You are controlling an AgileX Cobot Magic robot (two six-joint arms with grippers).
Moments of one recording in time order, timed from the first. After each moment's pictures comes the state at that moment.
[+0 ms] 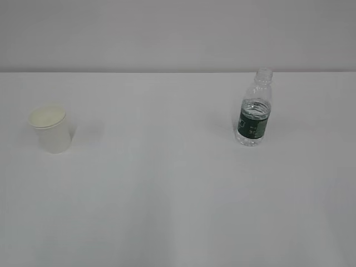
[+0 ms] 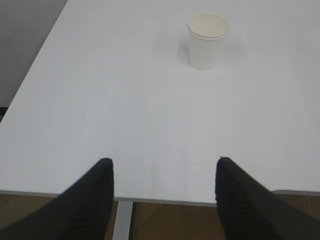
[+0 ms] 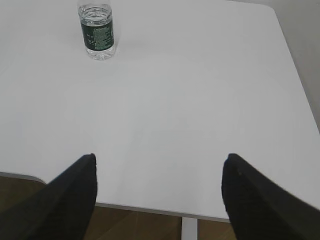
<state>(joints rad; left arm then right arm) -0.01 0.01 -0.51 0.05 1.10 -0.09 0.13 -0.02 -0.51 -0.12 1.14 -0.02</state>
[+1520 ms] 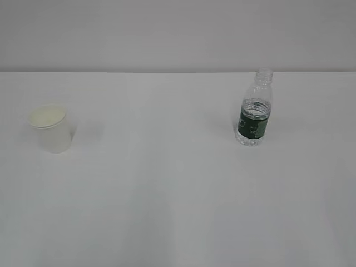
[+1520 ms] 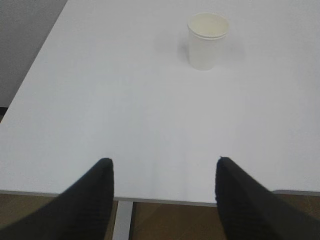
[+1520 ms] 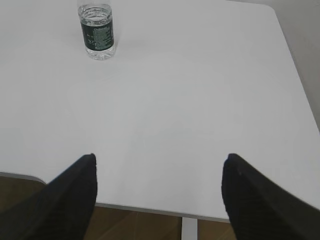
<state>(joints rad) -0.01 0.01 -0.51 0.05 1.10 -0.10 0.13 -0.02 -0.51 -0.12 1.14 -0.02</state>
